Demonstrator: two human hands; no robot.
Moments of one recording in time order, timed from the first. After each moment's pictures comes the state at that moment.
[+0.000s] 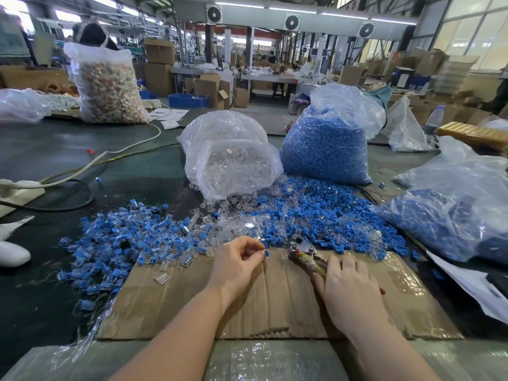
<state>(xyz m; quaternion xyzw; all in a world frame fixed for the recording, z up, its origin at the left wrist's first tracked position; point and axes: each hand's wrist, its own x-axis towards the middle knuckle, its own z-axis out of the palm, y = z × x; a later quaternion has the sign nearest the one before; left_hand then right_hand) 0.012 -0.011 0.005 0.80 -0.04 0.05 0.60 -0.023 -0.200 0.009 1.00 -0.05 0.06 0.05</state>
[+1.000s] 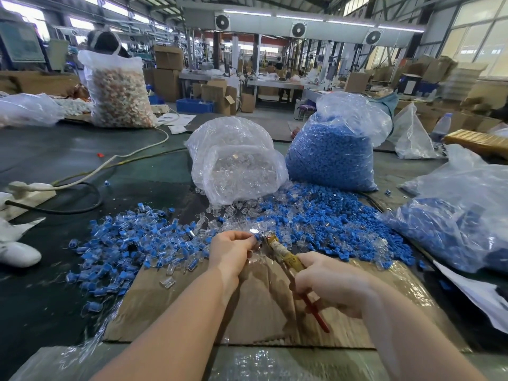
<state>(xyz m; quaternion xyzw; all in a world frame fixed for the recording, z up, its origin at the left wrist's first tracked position) 0.028 -0.008 0.034 0.68 0.17 0.02 0.72 -0.013 -0.165 0.079 0.84 -0.01 -0.28 -0.45</state>
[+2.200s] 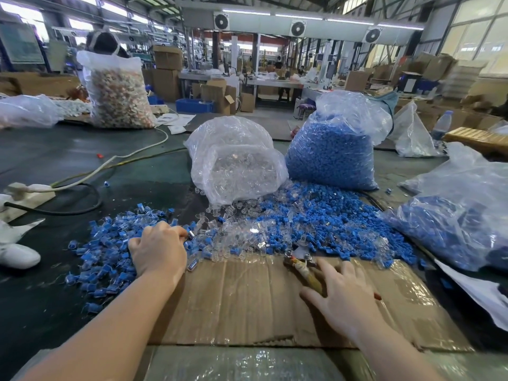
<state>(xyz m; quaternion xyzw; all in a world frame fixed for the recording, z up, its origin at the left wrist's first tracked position) 0.037 0.091 0.012 0.96 0.18 0.19 0.11 -0.016 -0.194 0.012 1.00 -0.03 0.00 -0.06</state>
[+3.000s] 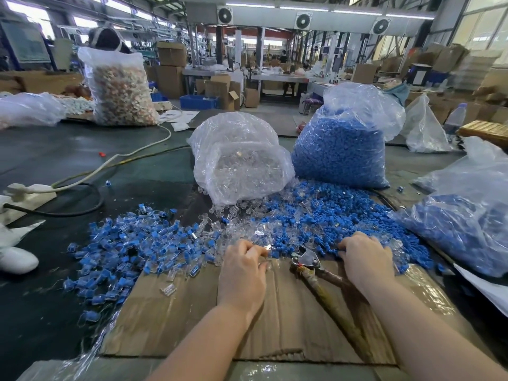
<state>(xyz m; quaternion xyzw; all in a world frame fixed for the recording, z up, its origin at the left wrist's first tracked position) 0.031 -0.016 -0.022 0.93 -0.04 0.20 0.31 0.061 -0.221 0.019 0.99 -0.07 0.10 0.00</state>
